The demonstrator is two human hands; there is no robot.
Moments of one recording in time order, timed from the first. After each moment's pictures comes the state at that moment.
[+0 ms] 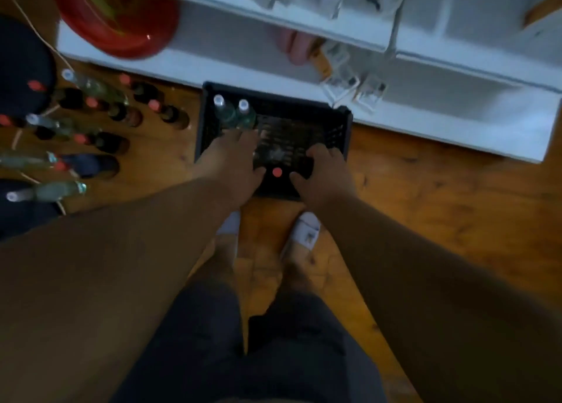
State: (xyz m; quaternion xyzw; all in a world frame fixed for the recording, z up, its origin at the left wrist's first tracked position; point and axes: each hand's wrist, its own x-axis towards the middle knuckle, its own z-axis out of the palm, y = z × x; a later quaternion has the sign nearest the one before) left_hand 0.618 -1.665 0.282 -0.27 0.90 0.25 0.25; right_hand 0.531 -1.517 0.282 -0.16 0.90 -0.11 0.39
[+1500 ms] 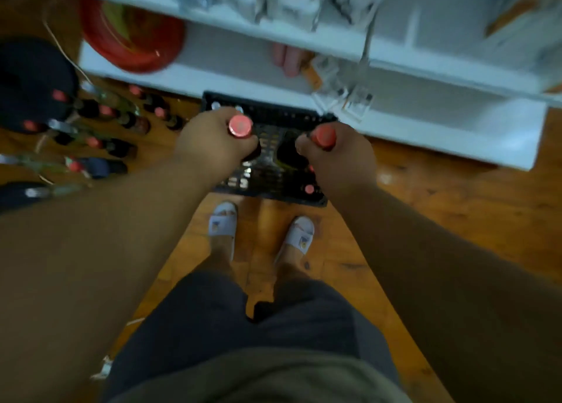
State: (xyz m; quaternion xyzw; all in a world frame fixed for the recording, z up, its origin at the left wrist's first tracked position) left_hand 0.615 -1.642 0.363 -0.39 0.82 0.42 0.07; right_hand 0.514 -1.469 0.366 -0.14 0.90 -0.30 0.28
